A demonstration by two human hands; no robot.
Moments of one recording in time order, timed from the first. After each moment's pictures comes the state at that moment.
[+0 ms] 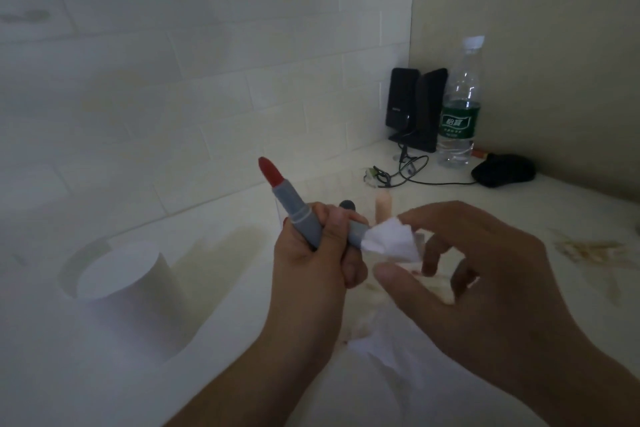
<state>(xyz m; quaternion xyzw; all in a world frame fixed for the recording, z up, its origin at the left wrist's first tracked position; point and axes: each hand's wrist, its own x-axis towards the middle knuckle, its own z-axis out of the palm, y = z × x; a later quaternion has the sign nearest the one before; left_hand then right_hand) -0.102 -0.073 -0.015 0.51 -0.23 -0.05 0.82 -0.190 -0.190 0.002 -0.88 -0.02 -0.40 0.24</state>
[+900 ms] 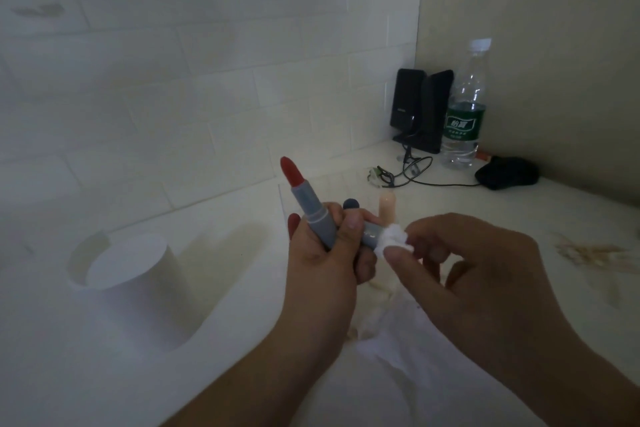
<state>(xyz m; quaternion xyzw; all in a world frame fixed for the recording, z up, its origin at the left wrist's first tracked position) -0.105 -0.076 -0.018 0.53 -0.24 -0.07 0.81 -0.185 -0.191 -0.001 -0.87 -0.01 -0.40 0.27</state>
